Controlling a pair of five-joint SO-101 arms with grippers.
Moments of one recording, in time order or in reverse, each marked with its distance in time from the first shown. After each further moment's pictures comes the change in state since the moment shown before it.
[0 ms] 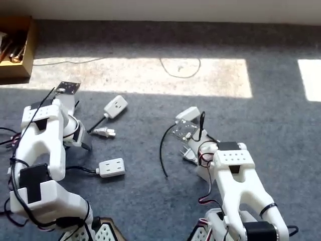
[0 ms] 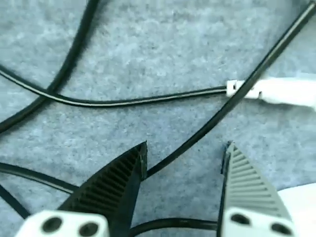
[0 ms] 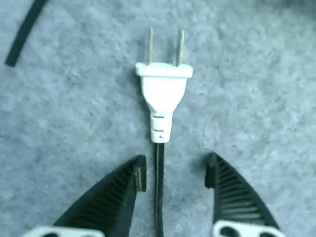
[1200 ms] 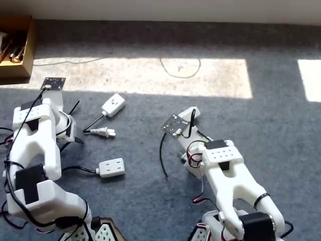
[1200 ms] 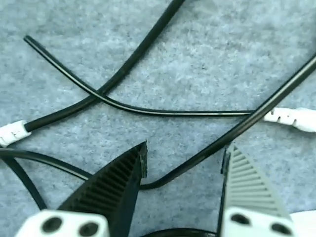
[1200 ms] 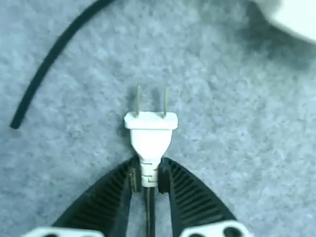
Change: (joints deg) left arm -4.0 0.0 -1.6 -1.8 1.7; right arm -7.6 9.8 -1.8 -8.1 -9.1
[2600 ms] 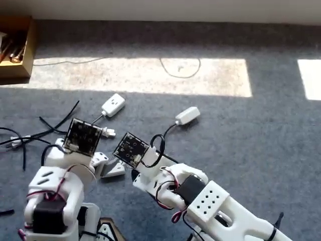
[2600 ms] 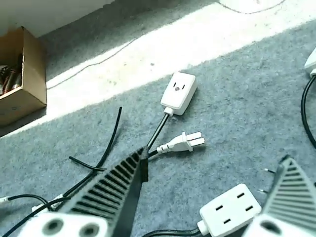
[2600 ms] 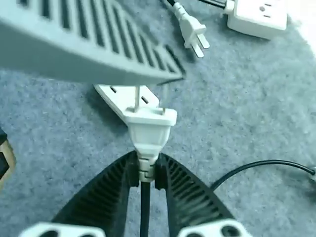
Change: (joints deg) left arm 23.6 -98.1 36.7 12.5 -0.7; right arm -36.7 -35.2 5.6 -2.2 -28.5
